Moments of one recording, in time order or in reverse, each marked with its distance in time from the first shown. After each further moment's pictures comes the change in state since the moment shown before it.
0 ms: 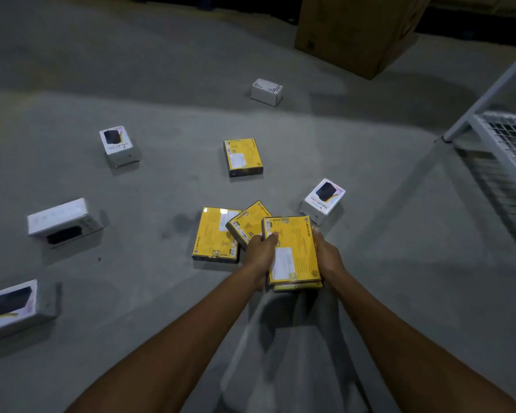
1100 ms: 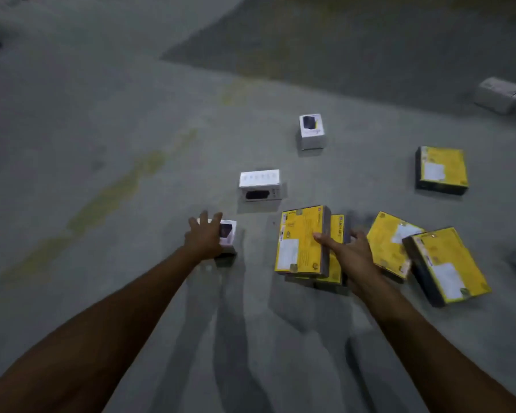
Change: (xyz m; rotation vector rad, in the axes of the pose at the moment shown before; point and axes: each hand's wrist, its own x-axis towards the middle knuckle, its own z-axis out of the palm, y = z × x) left_hand -0.103 -0.008 -0.434 1.240 0.645 -0.149; right_hand -0.122 -0.067 0.249 0.115 -0.512 -0.209
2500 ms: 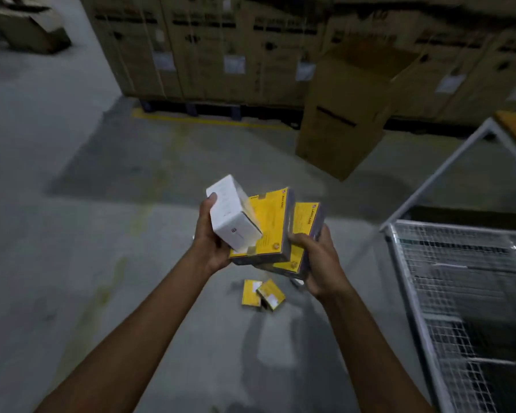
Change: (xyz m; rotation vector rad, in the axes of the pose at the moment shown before) left_hand -0.417 0.285 -0.720 -1.792 -0.853 0.288; right_hand -0.470 -0.736 -0.097 0.483 0.317 -0.093
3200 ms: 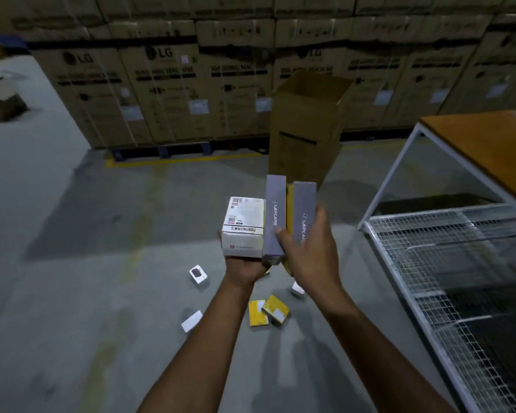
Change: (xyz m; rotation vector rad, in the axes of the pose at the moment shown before) left_hand -0.042 0.001 0.033 -0.357 -0.240 -0.200; right_hand -0.117 -0.046 0.088 -0.692 0.350 -0.545
